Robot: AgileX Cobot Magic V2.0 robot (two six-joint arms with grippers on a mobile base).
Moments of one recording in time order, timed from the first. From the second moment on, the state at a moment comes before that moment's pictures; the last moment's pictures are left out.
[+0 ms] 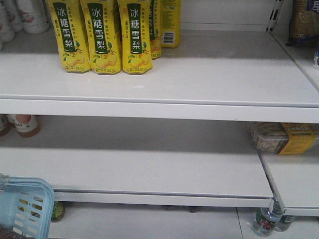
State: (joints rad) left arm -0.07 0.00 0.04 -0.04 0.12 0.01; right arm -0.18 0.14 -0.16 0.15 0.22 -0.27
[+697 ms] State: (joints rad) left arm -0.07 0.00 0.04 -0.04 0.12 0.01; right arm 0.02 -0.01 0.03 -0.10 0.10 0.19
